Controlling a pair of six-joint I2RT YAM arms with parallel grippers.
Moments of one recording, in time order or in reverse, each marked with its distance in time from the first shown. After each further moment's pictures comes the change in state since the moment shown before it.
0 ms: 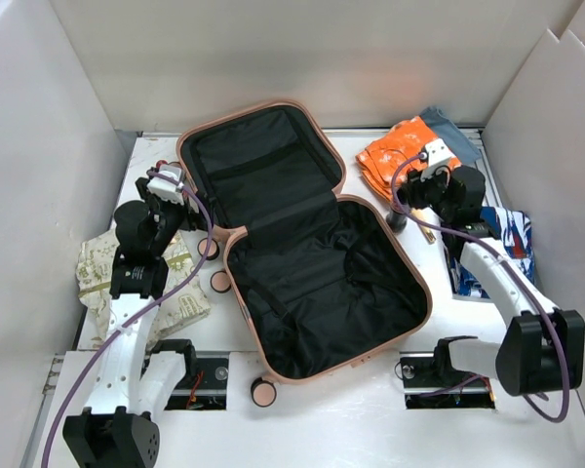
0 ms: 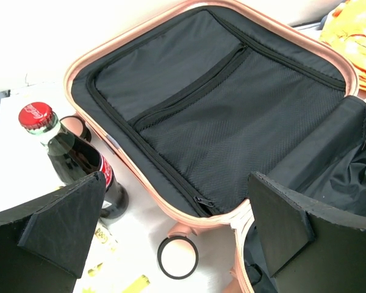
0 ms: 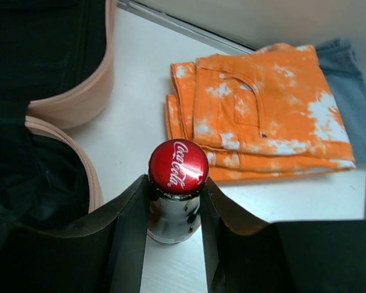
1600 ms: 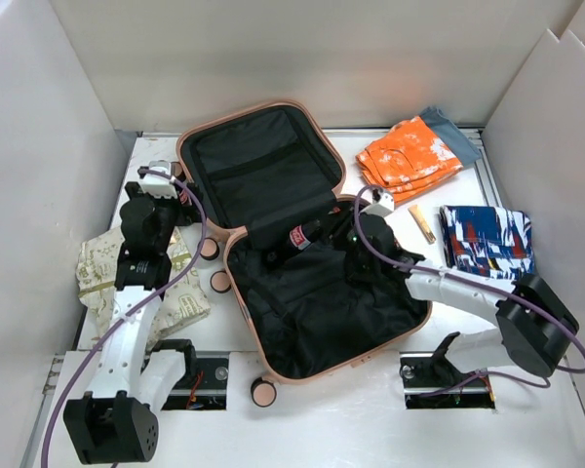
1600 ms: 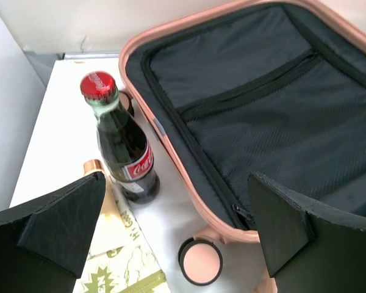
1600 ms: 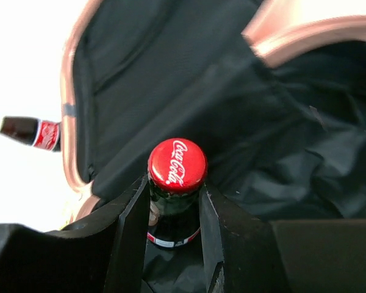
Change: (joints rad) left arm 0.000 0.060 -0.027 0.067 -0.235 -0.056; right arm 0.717 0.114 -0.138 0.214 0.692 1.094
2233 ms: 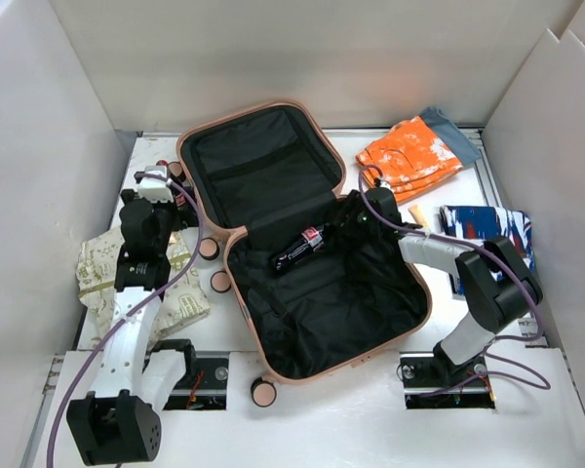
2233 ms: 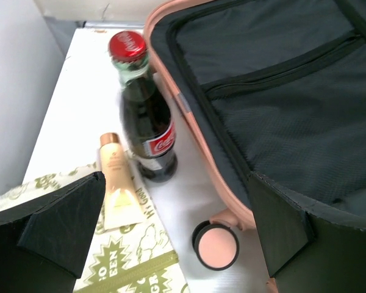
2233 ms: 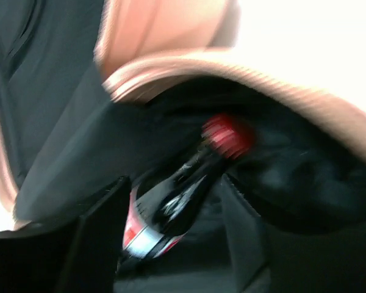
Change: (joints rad) left arm 0.028 -0.004 -0.029 -0.041 -0.052 -0.002; right arm -0.322 0.288 0.143 -0.140 -0.465 0.047
